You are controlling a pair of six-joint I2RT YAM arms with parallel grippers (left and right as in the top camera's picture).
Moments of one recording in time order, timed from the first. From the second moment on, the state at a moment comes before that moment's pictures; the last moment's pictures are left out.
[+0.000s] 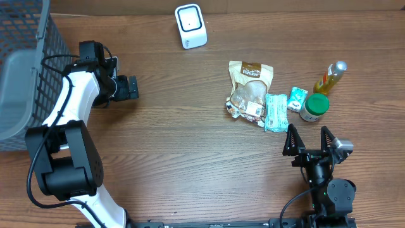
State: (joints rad) left arm 0.13 1.93 1.41 -0.78 0.12 -0.05; right arm 0.03 0.01 0.02 -0.03 -0.02 0.33
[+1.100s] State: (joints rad) left arm -0.15 1.49 1.41 -0.78 0.12 -0.05; right arm 0.03 0.01 0.02 -0.03 -0.02 0.33
